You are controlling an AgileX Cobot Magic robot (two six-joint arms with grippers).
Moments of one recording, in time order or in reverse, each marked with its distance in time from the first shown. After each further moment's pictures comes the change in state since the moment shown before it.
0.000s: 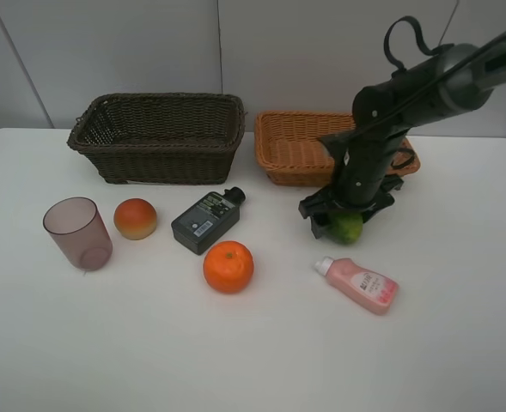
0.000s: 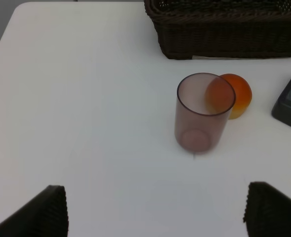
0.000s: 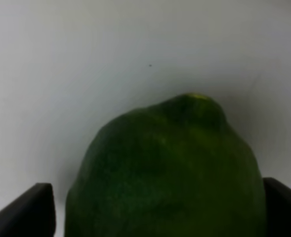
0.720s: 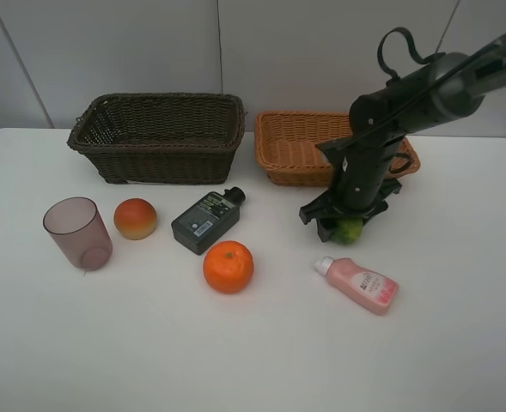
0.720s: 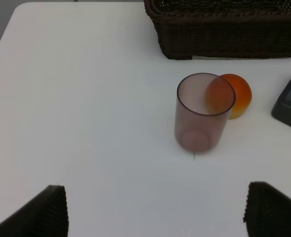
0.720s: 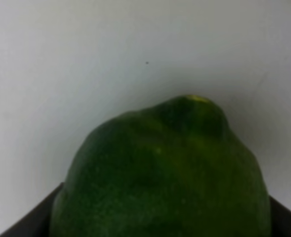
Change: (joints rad) left arm 0.000 0.000 0.000 0.000 0.000 0.000; right arm 0.000 0.016 0.000 -0.015 -0.008 0.000
